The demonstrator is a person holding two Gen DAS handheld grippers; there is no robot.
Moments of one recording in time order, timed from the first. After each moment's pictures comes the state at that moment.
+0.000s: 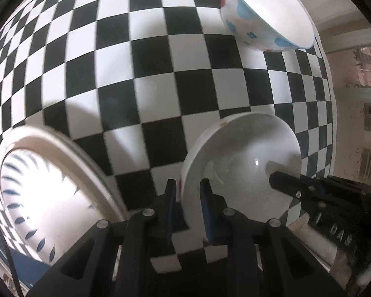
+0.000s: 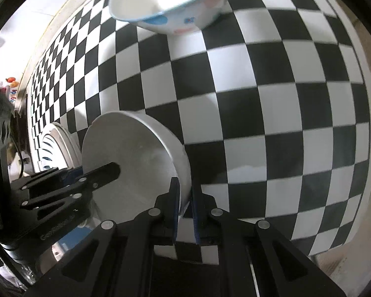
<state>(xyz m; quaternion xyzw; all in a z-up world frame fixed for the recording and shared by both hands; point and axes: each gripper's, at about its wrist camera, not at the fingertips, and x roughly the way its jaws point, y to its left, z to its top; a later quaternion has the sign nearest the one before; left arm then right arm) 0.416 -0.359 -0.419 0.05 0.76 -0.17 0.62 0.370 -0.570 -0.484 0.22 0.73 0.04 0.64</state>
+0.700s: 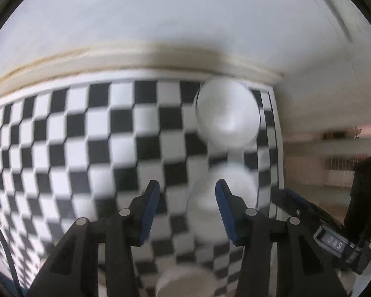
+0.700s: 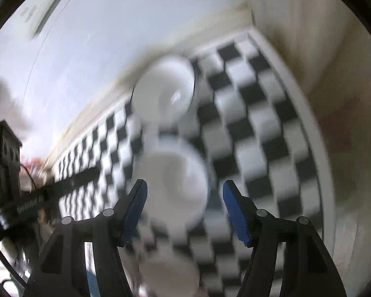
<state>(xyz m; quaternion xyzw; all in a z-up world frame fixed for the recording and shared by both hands) 0.613 -0.414 -0.345 -0.05 0.69 -0.20 0.69 0.512 -0.670 -0.398 0.29 0.60 -0.02 0.75</state>
